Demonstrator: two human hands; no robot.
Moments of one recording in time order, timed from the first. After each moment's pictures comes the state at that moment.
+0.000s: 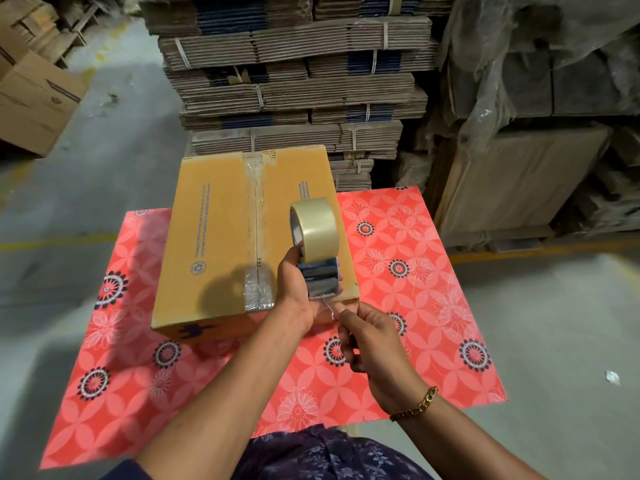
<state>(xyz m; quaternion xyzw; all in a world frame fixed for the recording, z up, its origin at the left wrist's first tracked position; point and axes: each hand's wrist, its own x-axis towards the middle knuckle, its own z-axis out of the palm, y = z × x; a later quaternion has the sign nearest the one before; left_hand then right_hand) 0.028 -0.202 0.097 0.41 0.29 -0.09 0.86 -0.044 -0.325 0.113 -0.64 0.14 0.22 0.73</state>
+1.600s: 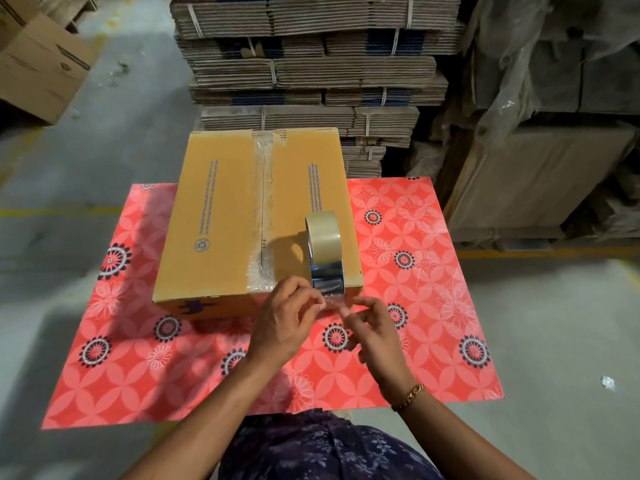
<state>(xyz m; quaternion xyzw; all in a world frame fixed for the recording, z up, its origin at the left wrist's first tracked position) -0.052 -0.167 0.030 0.92 -0.03 0.12 0.37 -0.045 -0.349 0.038 -0.73 0.08 0.18 0.65</state>
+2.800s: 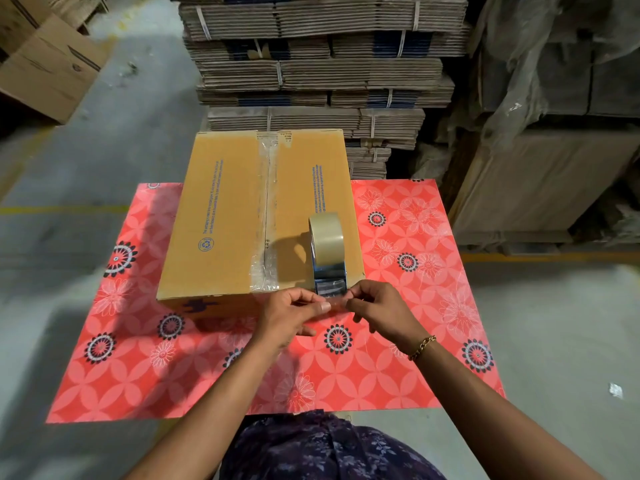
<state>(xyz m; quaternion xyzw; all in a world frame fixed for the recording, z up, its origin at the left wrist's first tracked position) -0.040 -0.170 0.037 0.67 0.25 -0.11 0.69 0.019 -0.361 0.042 -0.82 -0.07 0.25 0.51</state>
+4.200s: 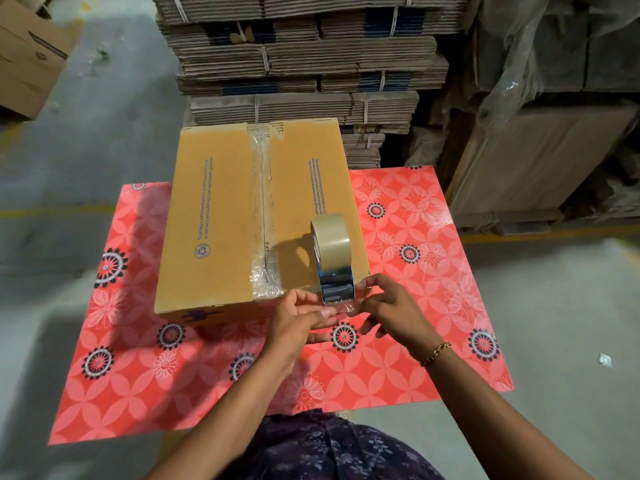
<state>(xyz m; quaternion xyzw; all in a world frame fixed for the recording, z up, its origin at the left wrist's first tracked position) -0.039 -0.171 0.036 0.60 0.30 -0.14 0.73 0.015 -0.355 0.053 -0.79 0.05 0.28 0.54</state>
